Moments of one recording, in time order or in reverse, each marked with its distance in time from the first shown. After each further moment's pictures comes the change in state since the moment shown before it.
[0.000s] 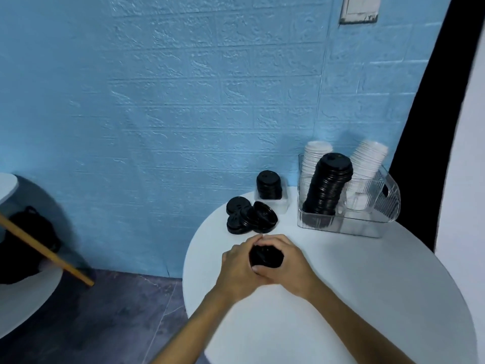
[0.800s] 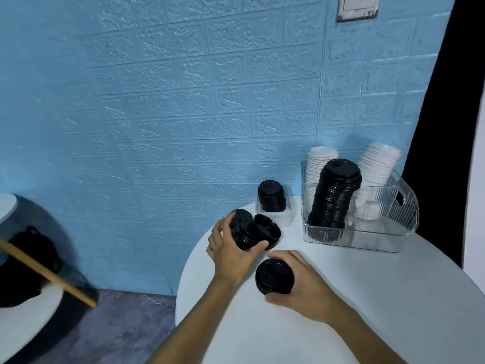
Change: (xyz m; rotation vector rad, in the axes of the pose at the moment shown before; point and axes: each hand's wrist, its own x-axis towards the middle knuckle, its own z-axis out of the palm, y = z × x) left_hand 0.070 -0.007 -0.002 -0.104 0.471 -0.193; right_hand 0.011 0.026 -0.019 -0.153 -0.110 -0.013
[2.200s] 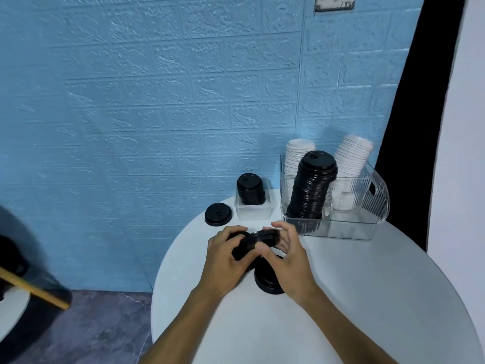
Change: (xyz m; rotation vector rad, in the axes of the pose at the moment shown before) left_hand -0.016 -0.012 0.013 -0.086 -0.198 0.440; right_hand 0.003 -0.018 -0.004 0.470 0.401 0.104
